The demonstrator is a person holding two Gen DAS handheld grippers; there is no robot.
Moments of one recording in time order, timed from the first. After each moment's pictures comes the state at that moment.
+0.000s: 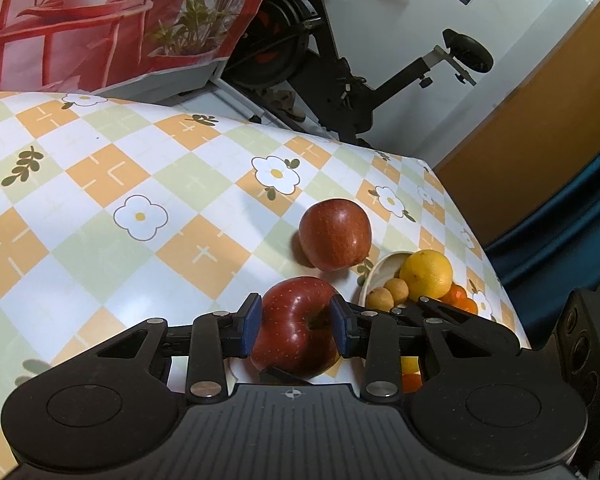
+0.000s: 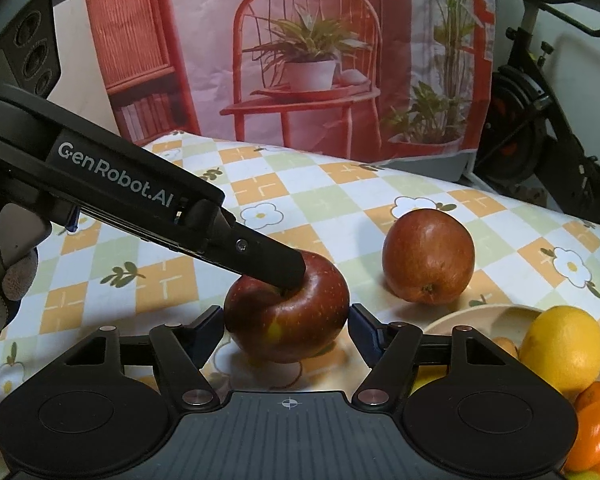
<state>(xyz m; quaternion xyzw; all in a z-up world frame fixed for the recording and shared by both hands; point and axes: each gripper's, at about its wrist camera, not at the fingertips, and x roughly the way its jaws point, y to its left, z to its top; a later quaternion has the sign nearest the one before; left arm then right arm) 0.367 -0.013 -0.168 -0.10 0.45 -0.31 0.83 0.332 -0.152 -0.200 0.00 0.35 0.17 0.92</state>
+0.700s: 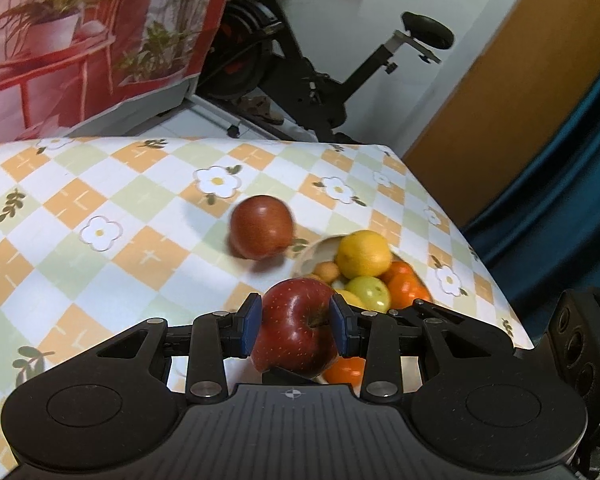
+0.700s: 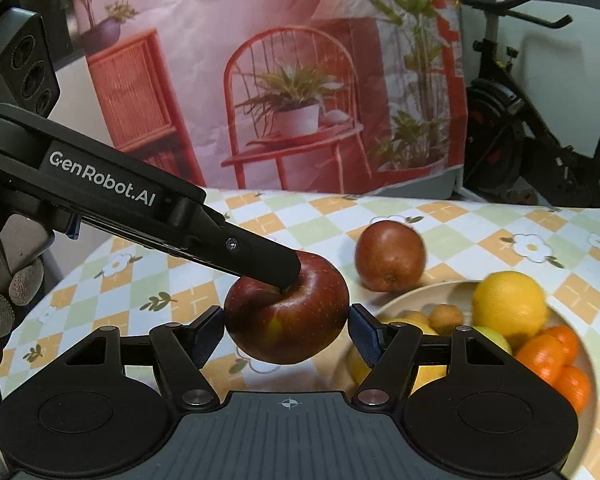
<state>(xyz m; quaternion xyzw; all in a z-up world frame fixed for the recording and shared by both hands) 0.312 -0.055 -0.122 -0.04 0.43 -0.33 0.84 0.263 -0.197 -0.171 0.07 0.29 0.16 0.94</state>
